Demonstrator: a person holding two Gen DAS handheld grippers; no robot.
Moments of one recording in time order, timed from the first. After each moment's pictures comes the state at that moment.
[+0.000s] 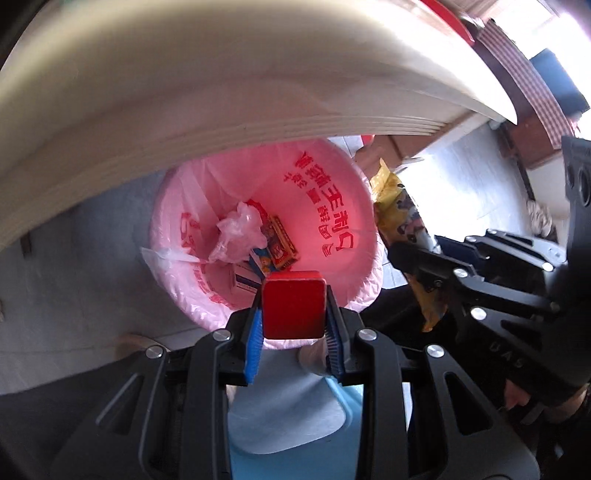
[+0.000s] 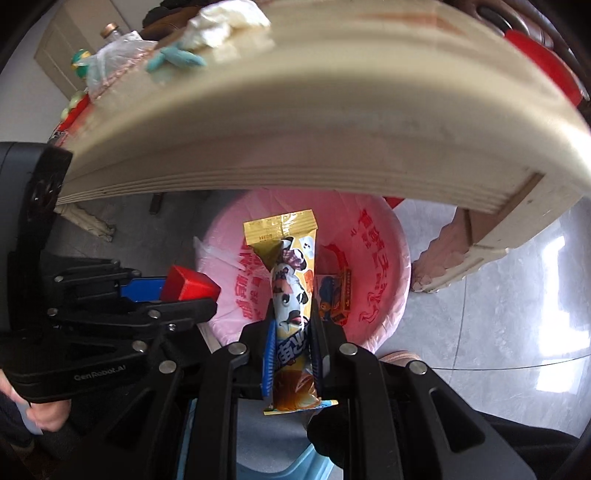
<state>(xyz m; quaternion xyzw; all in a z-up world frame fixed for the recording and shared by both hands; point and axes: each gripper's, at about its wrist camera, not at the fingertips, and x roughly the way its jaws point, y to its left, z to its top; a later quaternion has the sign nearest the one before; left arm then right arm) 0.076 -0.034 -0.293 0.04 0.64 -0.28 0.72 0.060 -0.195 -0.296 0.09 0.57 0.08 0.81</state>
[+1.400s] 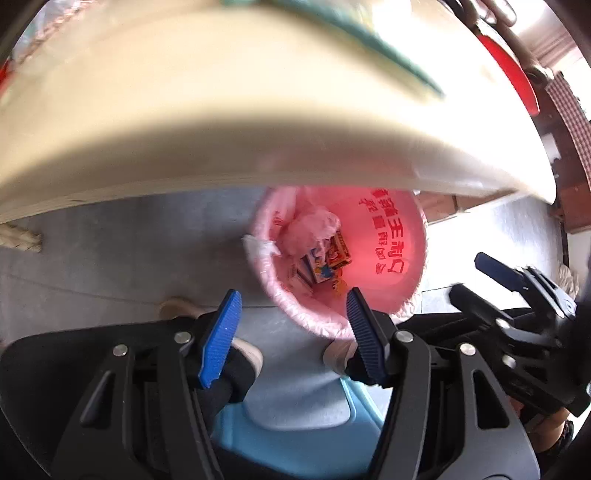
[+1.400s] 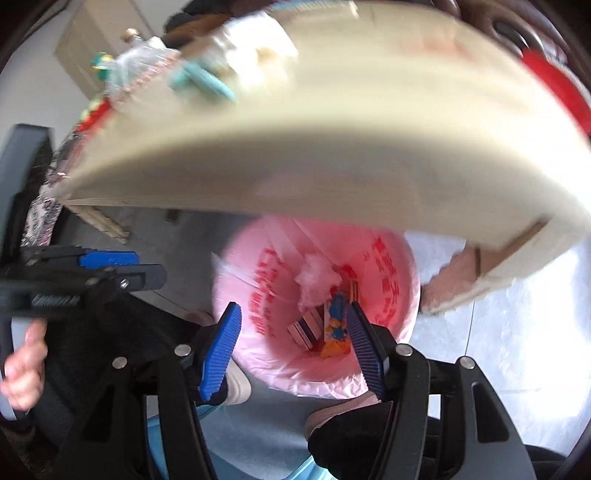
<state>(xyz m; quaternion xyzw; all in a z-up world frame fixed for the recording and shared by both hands) 0.097 0.032 -0.224 0.00 0.65 -0.14 0.74 0.056 -0.190 -0.233 0.07 0.52 0.14 0.84</state>
